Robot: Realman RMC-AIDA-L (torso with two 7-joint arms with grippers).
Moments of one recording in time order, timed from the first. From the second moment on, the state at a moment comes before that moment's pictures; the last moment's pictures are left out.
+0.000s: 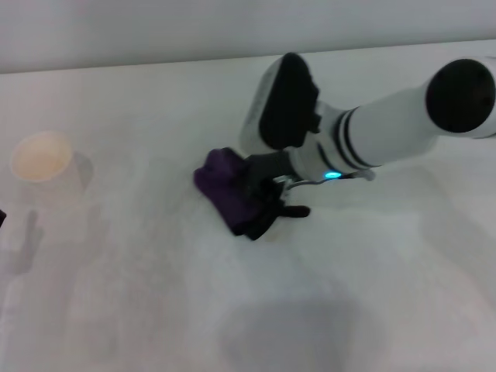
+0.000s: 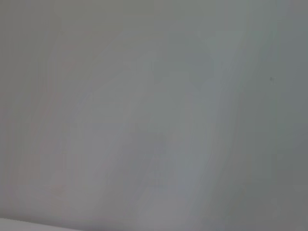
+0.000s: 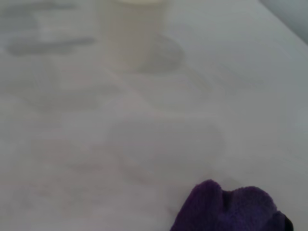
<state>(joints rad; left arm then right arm) -0.17 -2.08 2.84 0.24 -1.30 1.39 -0.23 0.71 2.02 -1.95 -0.80 1.11 0.64 -1.00</state>
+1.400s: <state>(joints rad) -0.19 -2.08 2.84 0.23 -1.30 1.39 -0.23 0.65 2.02 -1.85 -0.83 1.06 0.67 -1.00</state>
